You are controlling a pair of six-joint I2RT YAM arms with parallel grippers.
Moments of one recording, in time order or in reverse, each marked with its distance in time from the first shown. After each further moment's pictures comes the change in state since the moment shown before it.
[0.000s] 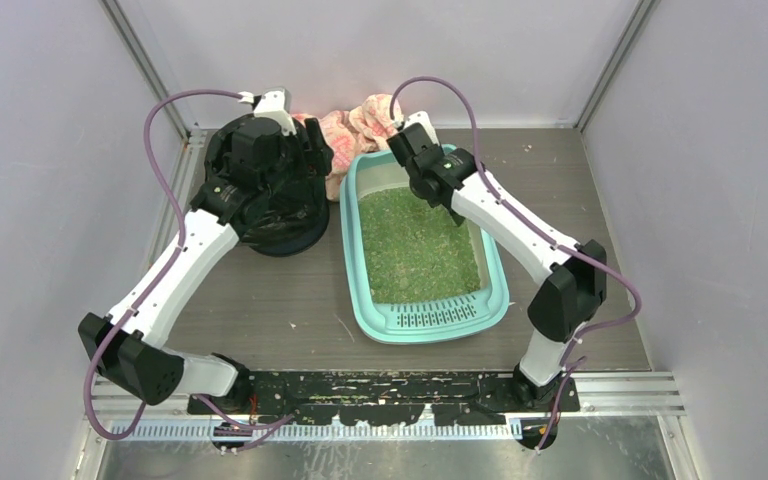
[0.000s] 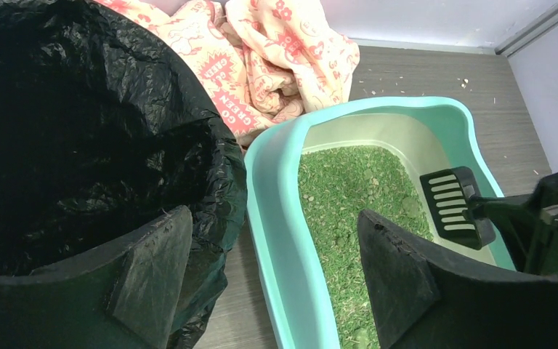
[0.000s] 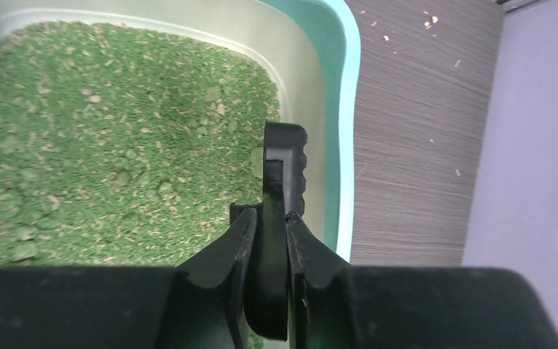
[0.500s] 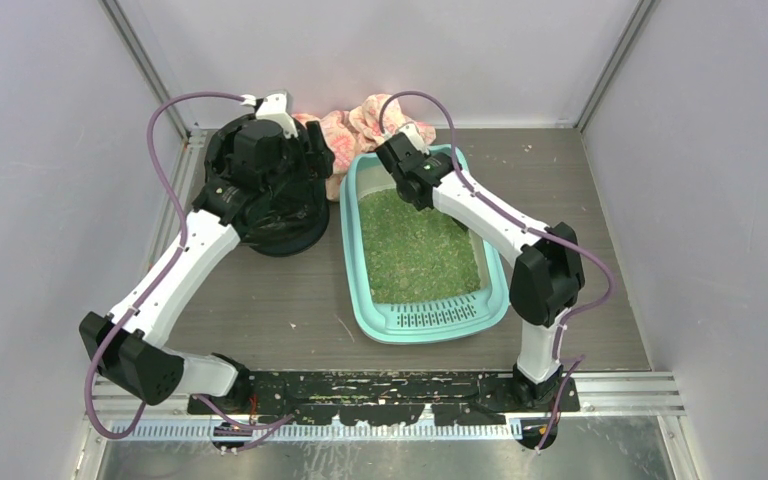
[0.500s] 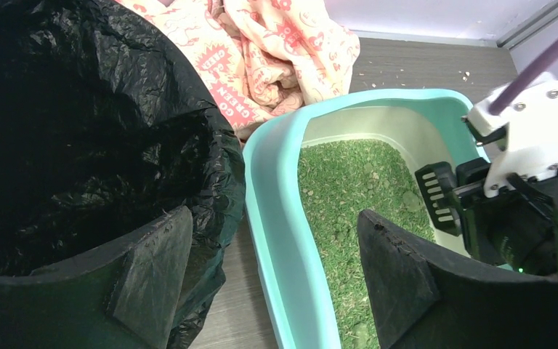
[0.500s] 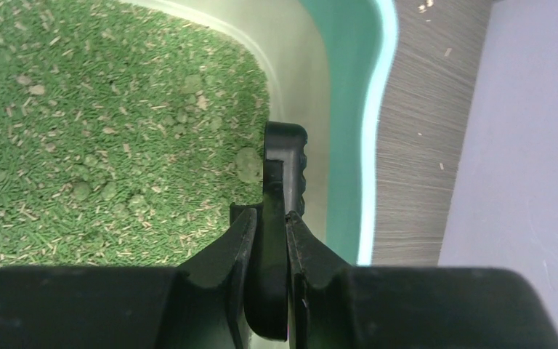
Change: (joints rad) left arm -0.003 0.000 -0.016 0.000 0.006 -0.008; right arm 0.010 0.130 -0.008 0.026 0.113 -0.039
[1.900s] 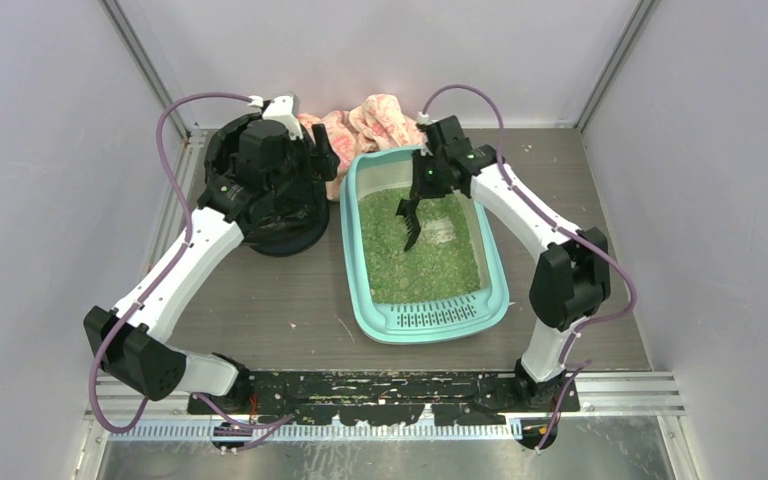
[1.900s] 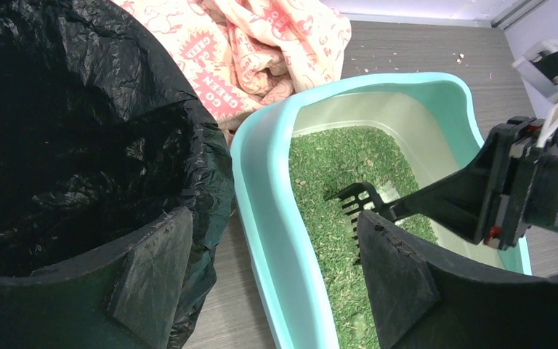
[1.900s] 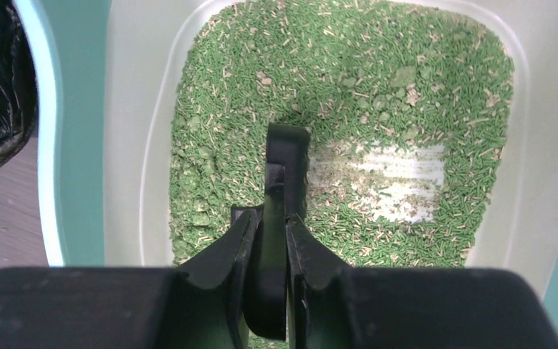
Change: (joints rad) left arm 0.000 0.023 -0.003 0.000 0.047 0.004; right arm -0.174 -0.063 -0.079 0.126 -0.758 0.240
